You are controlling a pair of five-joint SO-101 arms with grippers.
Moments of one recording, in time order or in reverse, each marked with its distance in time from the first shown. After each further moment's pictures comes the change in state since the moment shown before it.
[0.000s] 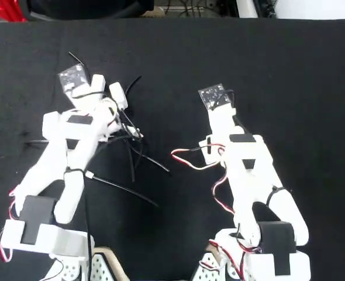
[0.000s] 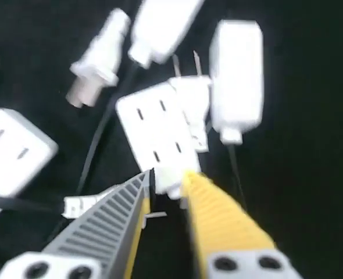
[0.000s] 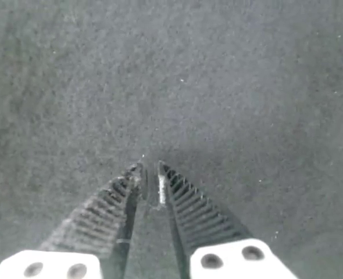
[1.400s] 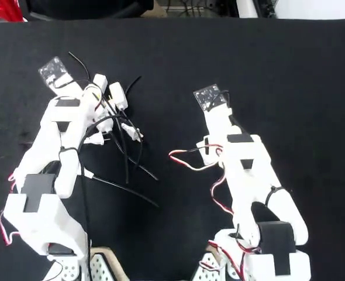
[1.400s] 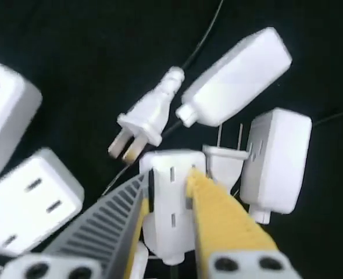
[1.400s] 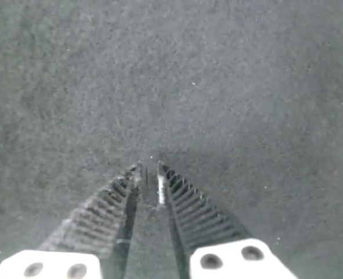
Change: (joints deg) left arm -4.9 13.9 -14.2 4.6 2.4; right arm -1.2 0.0 0.0 0.0 1.8
